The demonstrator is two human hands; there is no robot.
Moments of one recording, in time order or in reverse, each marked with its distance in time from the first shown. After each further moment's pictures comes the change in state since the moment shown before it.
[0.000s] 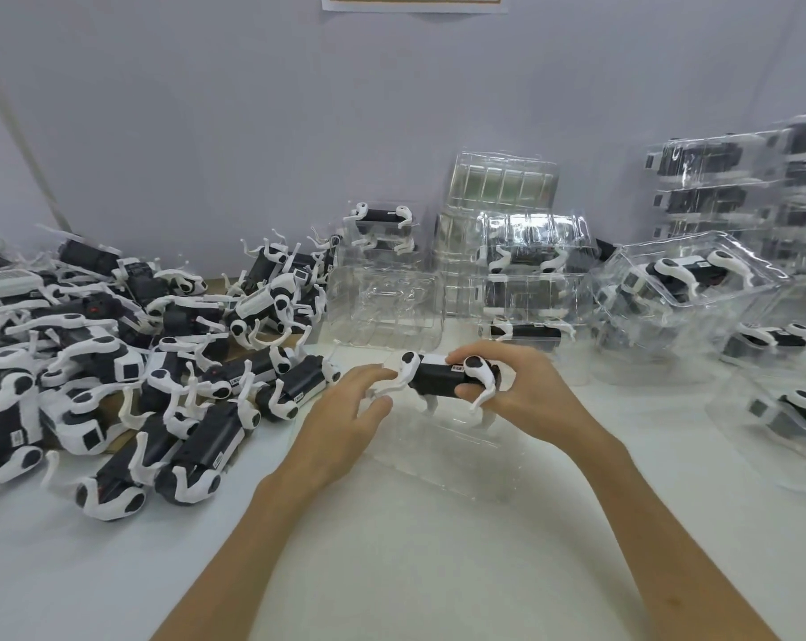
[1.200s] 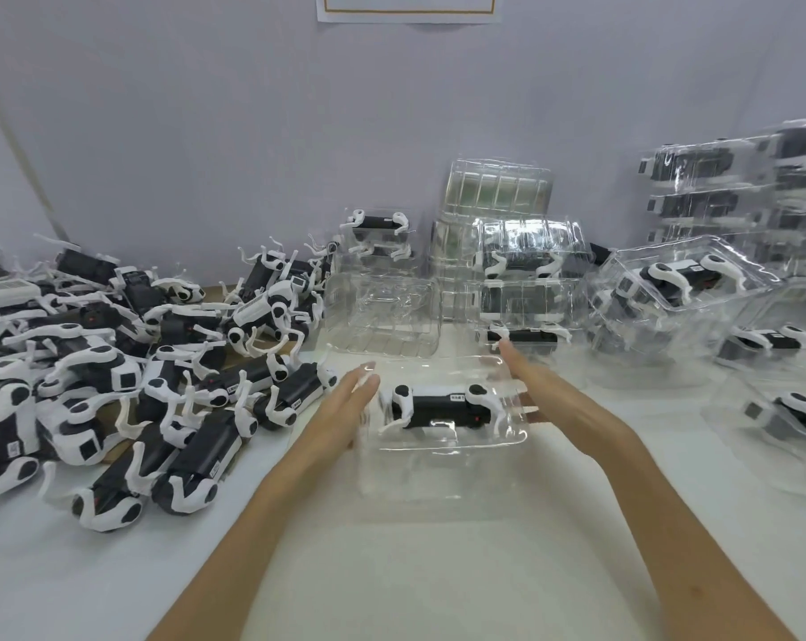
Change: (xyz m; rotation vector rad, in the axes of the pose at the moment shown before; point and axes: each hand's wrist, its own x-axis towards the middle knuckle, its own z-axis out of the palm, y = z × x) left_hand 0.001 0.017 -0.007 -0.377 -0.070 -0.290; right_hand 0.002 0.012 -0.019 0.224 -0.140 0.553
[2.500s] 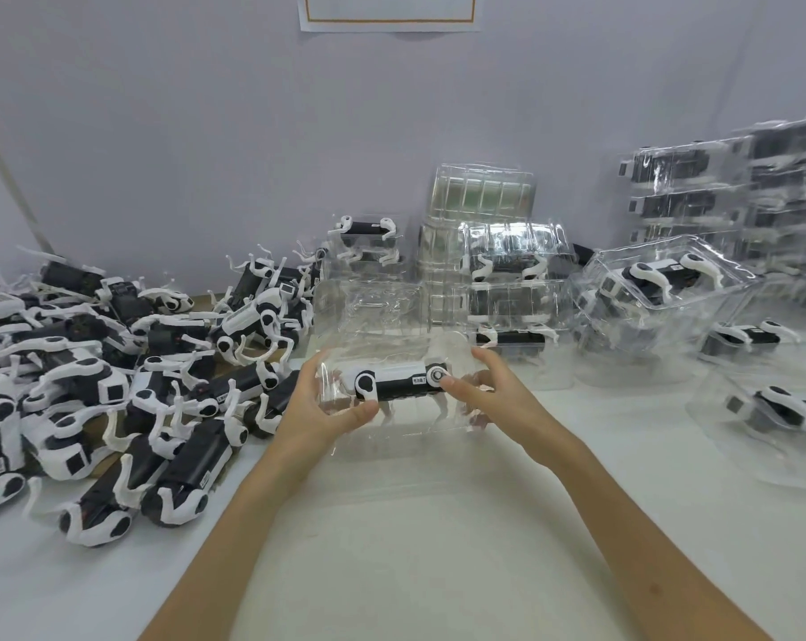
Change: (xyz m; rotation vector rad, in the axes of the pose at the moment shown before) left_hand 0.010 -0.015 -0.014 -0.169 0.074 0.129; right_hand 0.009 0.009 0.029 0.093 0.079 -0.197
